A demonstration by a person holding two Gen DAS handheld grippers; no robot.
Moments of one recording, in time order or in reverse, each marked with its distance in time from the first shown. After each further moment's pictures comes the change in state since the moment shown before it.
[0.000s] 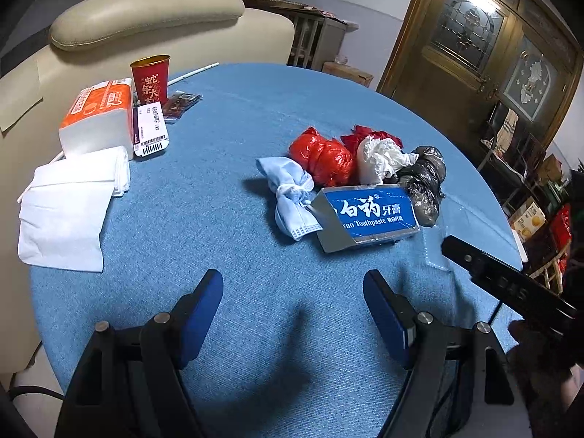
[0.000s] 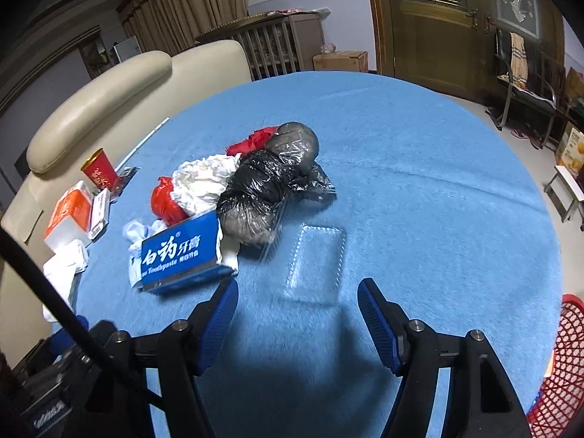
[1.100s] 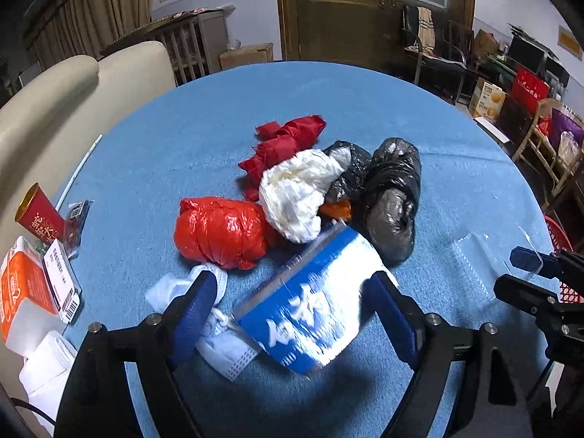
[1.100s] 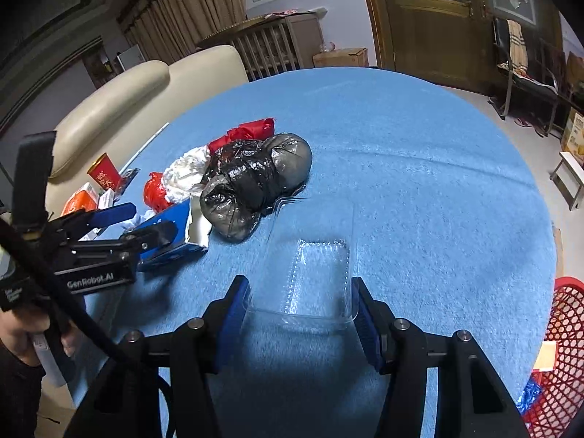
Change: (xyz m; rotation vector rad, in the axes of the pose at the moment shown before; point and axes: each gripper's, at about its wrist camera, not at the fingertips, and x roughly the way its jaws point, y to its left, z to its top) left arm 0.067 -0.075 0.060 0.527 0.086 -0.080; right arm -0.018 -0.048 -0.025 0.036 -0.009 0.061
